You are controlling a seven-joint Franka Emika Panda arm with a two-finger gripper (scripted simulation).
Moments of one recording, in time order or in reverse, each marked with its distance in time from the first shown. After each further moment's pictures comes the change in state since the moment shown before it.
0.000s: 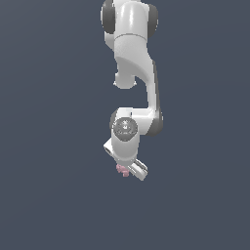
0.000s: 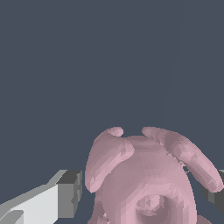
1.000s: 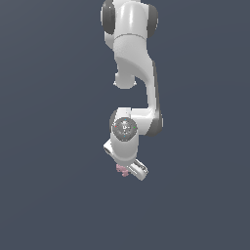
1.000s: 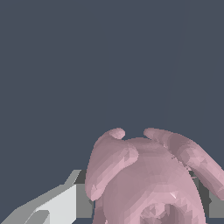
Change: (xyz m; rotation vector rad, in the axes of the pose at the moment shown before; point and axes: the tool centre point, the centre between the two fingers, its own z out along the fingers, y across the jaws) arm 0.001 0.001 0.000 0.001 0.000 0.000
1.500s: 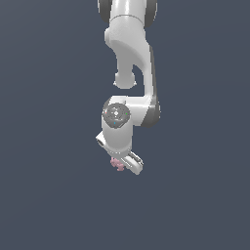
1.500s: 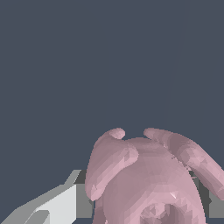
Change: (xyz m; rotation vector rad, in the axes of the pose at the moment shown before) arm 0.007 0.021 -0.047 0.000 -0.001 0.000
